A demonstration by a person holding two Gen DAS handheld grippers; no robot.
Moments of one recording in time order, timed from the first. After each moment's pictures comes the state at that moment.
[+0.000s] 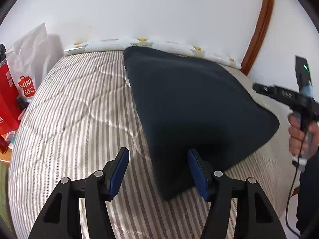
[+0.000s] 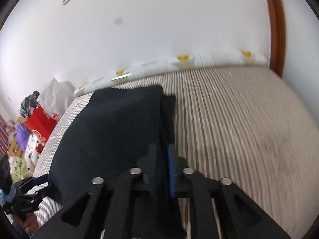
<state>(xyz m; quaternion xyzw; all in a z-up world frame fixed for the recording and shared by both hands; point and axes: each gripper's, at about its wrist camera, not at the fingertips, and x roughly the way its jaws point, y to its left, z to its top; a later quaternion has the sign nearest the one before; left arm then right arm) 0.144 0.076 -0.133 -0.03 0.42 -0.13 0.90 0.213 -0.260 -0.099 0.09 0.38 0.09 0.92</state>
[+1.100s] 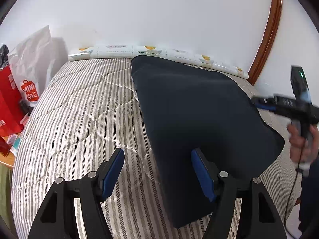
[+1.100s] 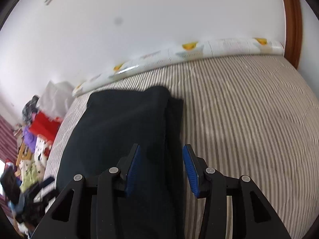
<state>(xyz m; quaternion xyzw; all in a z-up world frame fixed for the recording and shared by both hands) 0.164 0.078 -0.132 -0.03 0.40 -0.10 0.91 0.243 -0.246 -0.109 0.14 0.44 0.12 0.88</state>
